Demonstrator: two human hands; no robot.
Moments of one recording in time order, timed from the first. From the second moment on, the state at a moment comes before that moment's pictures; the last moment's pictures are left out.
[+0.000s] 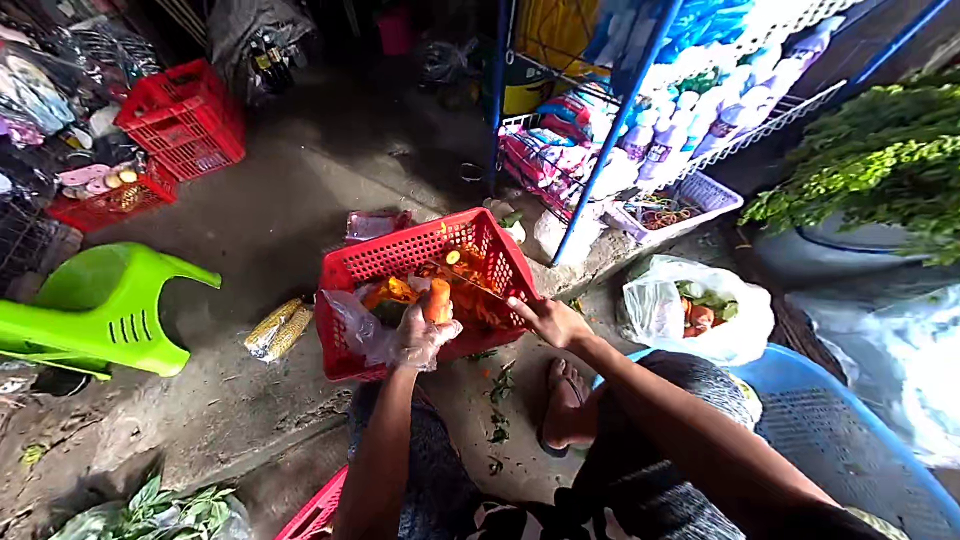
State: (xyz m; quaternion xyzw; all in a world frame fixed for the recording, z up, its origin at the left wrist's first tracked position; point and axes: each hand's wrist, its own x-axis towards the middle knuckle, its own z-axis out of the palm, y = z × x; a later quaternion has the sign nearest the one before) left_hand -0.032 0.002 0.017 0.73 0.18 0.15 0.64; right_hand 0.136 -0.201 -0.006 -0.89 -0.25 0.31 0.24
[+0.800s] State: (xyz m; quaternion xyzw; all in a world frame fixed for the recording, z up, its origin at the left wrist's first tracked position) left_hand -0.024 0.010 0.012 0.73 0.21 0.17 0.63; right_hand 0.135 -0.173 0.004 -0.88 -0.31 0.23 0.28
